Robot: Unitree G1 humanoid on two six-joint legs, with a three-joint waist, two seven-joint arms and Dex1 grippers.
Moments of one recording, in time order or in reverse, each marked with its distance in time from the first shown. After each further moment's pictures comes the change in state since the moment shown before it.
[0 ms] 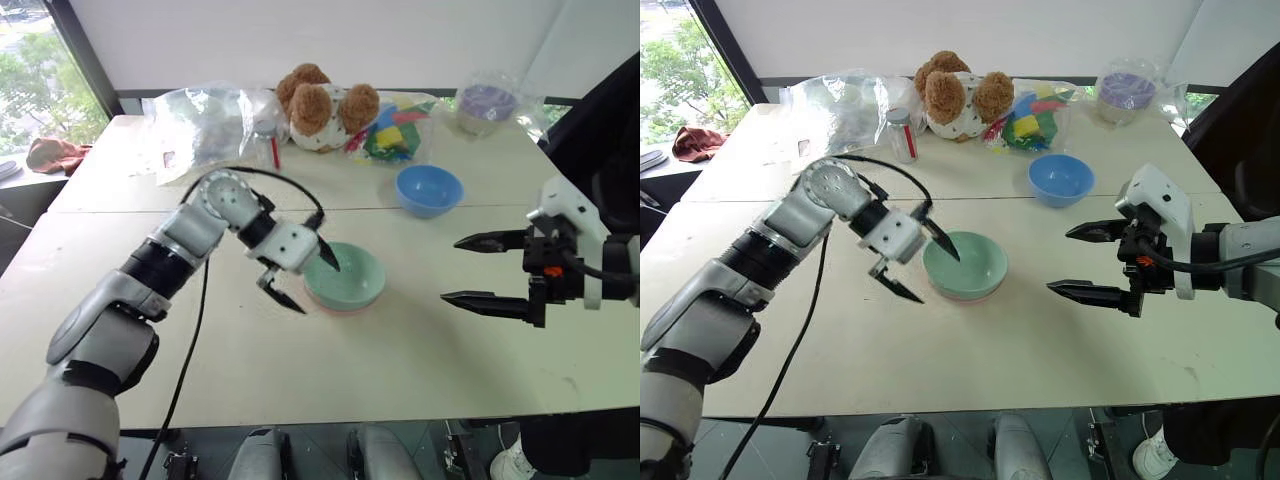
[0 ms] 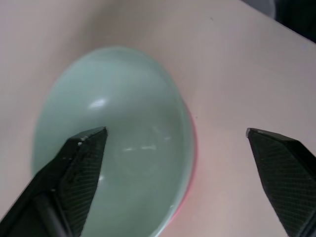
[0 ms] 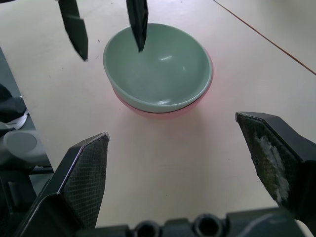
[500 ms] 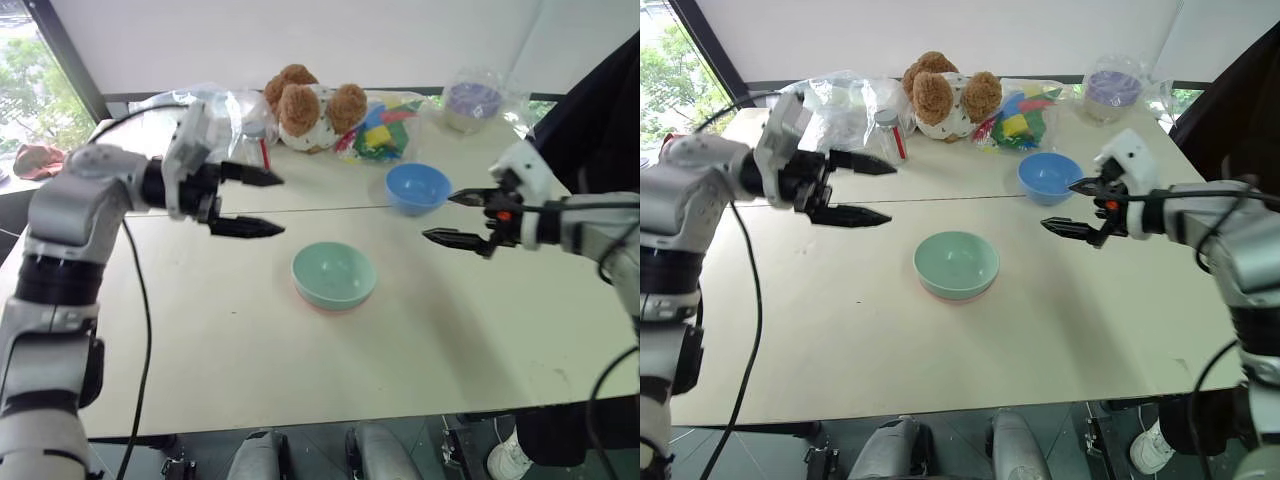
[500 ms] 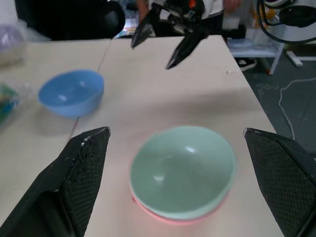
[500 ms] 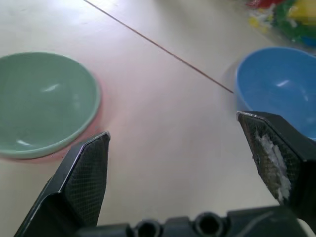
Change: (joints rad) left arm 0.244 0.220 0.488 -0.307 -0.318 0.739 0.208; right arm -0.446 0.248 0.481 0.574 -0.398 -0.259 -0.112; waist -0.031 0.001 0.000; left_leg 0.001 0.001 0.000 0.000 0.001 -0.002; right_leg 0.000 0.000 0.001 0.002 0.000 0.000
